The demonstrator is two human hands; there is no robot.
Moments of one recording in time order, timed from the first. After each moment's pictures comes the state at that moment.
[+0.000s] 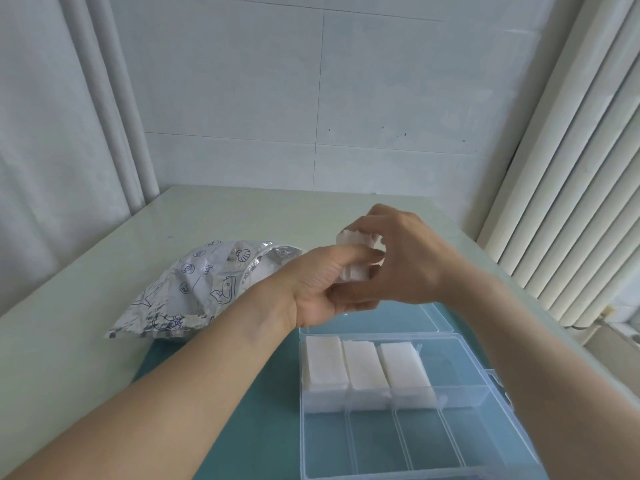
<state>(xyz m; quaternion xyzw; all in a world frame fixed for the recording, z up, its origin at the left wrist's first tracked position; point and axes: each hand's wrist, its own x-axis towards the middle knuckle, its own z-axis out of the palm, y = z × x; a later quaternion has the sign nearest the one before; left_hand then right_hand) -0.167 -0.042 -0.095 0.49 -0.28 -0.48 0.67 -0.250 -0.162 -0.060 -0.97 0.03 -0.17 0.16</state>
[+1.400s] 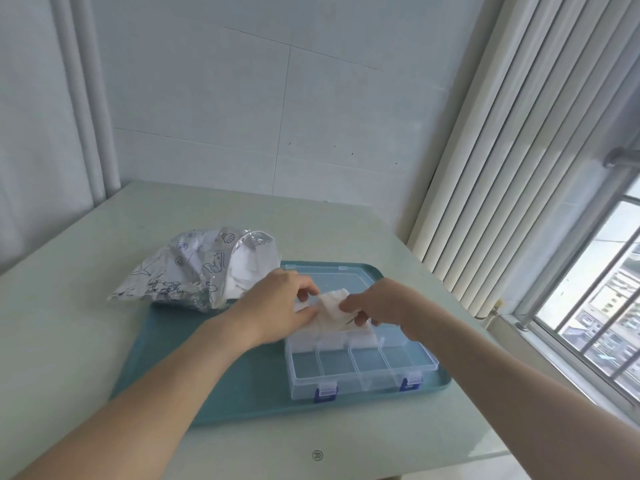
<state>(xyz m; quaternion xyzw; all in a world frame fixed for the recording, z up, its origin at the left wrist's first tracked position) -0.202 0.027 -0.141 0.78 -0.54 0.02 0.32 -0.331 -0.122 -0.090 -0.85 0.40 0.02 0.35</state>
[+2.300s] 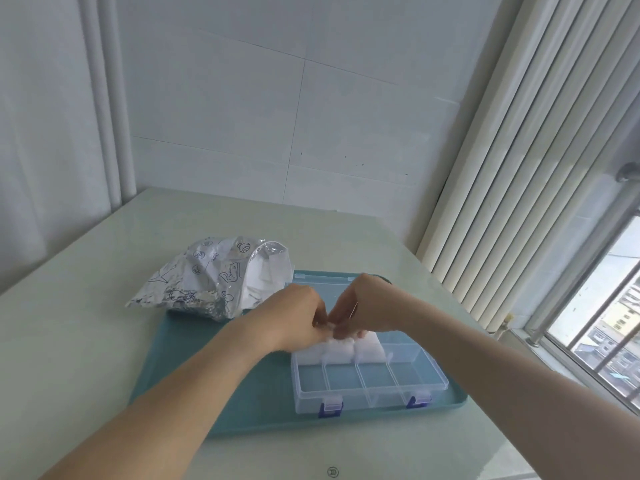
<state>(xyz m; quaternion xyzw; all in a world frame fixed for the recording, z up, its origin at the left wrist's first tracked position) -0.209 0.031 -0.123 0.81 -0.53 -0.07 0.25 -0.303 -0.117 -0.085 -0.96 0.19 0.10 0.20</state>
